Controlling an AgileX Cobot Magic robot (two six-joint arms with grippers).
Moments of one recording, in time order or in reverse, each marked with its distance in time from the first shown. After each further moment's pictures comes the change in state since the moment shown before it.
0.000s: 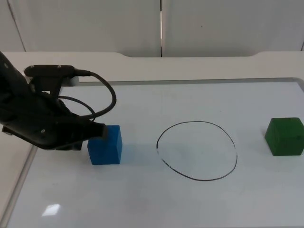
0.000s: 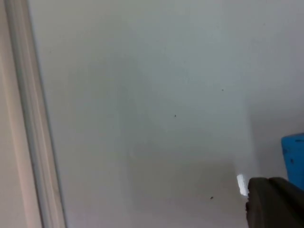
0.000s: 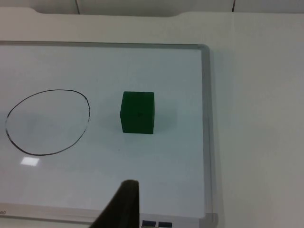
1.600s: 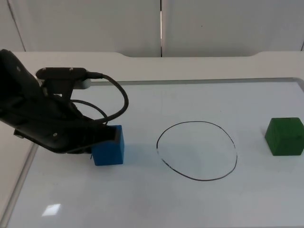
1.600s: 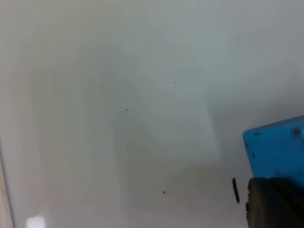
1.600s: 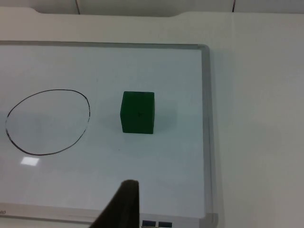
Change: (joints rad) right arm 0.000 0.000 0.000 0.000 0.000 -0.005; left arm -0.066 0.000 0.000 -0.016 -0.004 -0.030
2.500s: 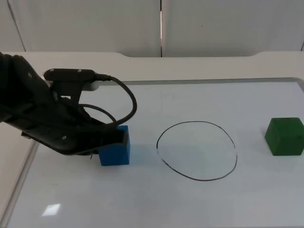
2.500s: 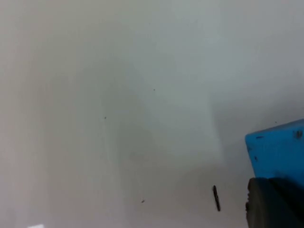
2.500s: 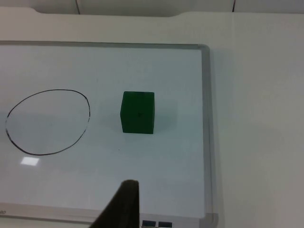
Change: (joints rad) right arm 0.000 0.000 0.000 0.000 0.000 0.000; left arm -0.051 0.014 -0.001 0.000 -0.052 -0.023
